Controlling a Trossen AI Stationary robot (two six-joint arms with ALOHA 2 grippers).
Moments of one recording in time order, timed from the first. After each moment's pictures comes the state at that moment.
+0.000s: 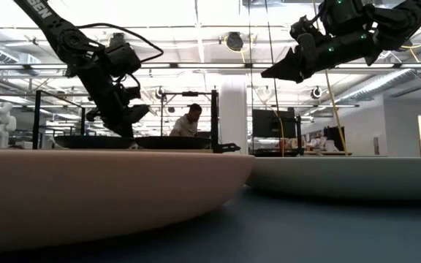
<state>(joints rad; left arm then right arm) 0.61 1.39 0.65 -0.10 -0.31 -0.21 -0.44 1.08 0.48 0.39 -0.19 -0.14</state>
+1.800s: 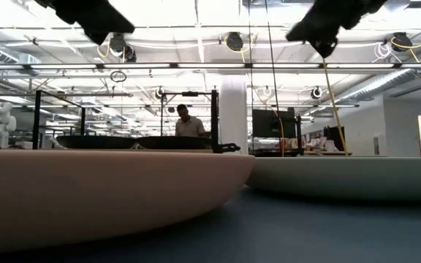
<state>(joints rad) -0.33 1.04 0.70 -0.15 -0.32 -0.13 0.21 1.06 0.74 -0.23 0.18 0.36</state>
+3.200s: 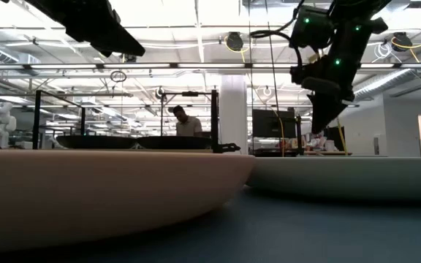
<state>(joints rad) -0.33 1.17 0.70 -0.10 -0.34 -0.11 -0.22 1.28 0.78 -0.72 0.26 0.42</state>
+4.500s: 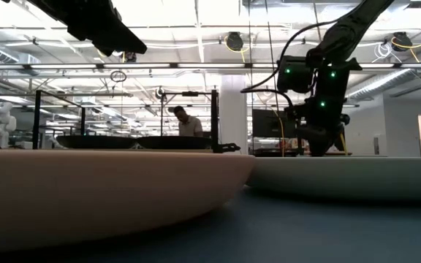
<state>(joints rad) -0.33 1.17 0.70 -0.08 -0.34 -0.11 -0.41 1.52 0.74 -0.57 0.39 0.33</state>
